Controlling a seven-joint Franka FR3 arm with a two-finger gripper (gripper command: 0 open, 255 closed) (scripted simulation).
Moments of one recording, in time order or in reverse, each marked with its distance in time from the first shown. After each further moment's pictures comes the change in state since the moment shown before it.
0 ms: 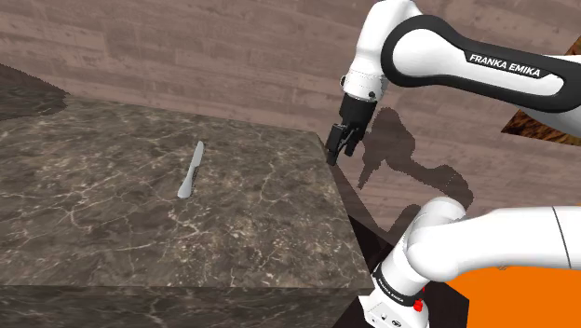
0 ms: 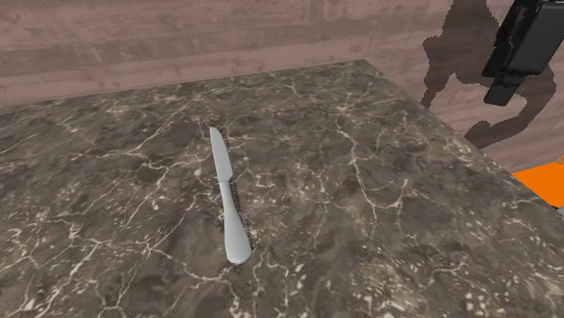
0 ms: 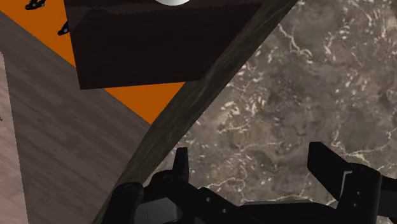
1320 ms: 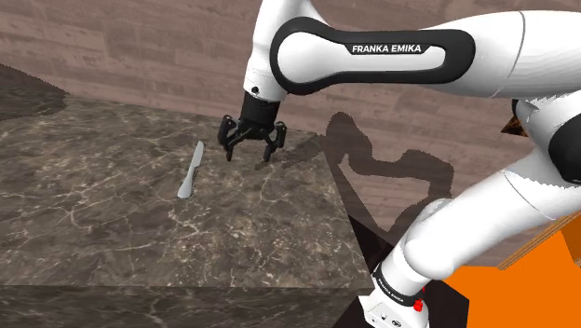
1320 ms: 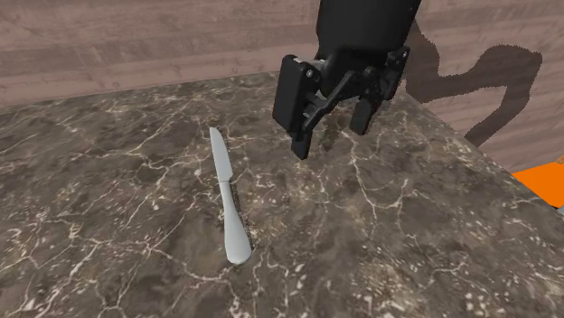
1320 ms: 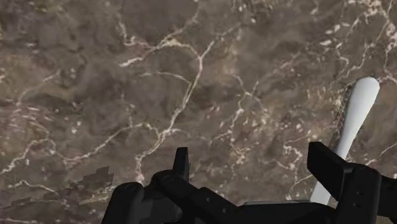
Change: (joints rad) arm -0.075 0.511 0.371 0.313 0.108 0.351 0.678
